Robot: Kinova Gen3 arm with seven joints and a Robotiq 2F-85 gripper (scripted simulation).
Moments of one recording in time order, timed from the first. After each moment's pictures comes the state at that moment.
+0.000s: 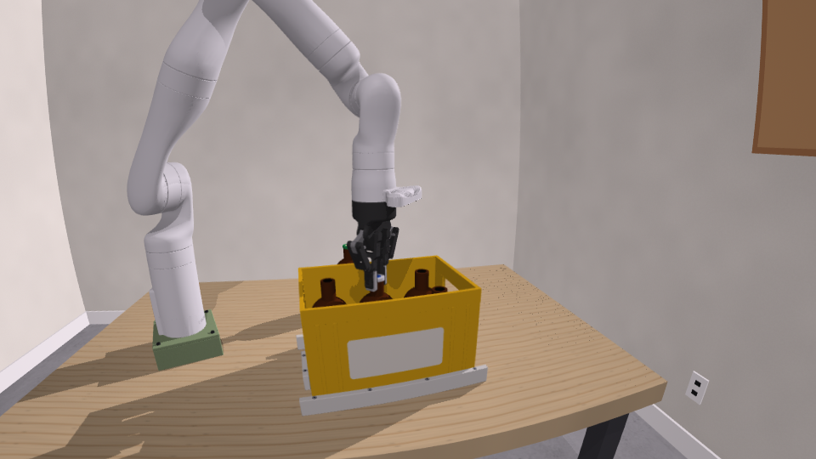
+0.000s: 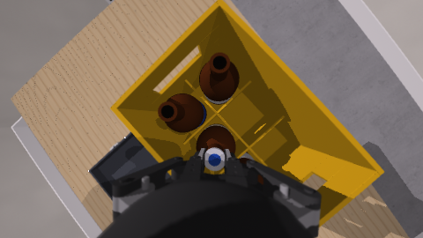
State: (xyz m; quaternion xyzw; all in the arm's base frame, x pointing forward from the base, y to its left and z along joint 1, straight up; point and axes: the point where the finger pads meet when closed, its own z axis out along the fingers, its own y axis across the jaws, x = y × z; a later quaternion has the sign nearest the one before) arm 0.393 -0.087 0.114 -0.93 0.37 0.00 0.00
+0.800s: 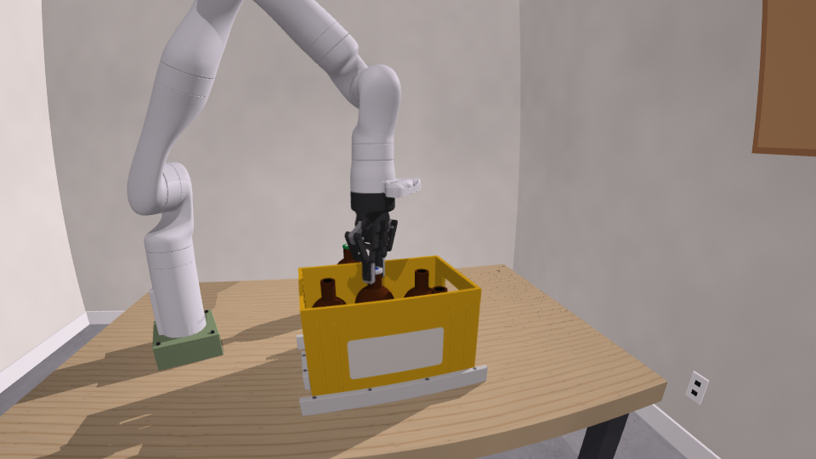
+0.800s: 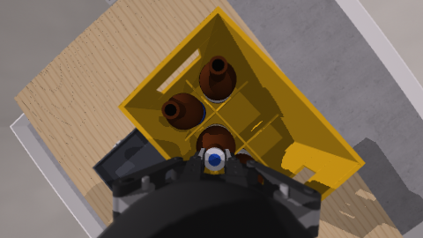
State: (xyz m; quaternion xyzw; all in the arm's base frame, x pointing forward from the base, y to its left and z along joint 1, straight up) arm 0.389 -0.086 0.128 -0.93 0.37 0.00 0.00
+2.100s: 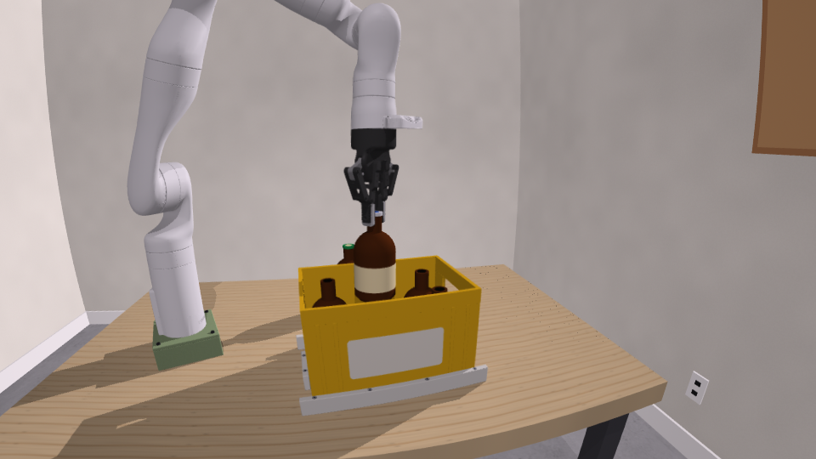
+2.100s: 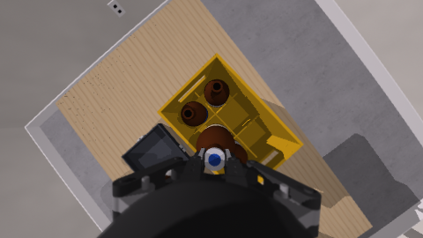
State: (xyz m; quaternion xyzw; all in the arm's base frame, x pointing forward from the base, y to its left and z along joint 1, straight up) arm 0.390 -0.088 0.231 -0.93 0.37 0.00 0.00
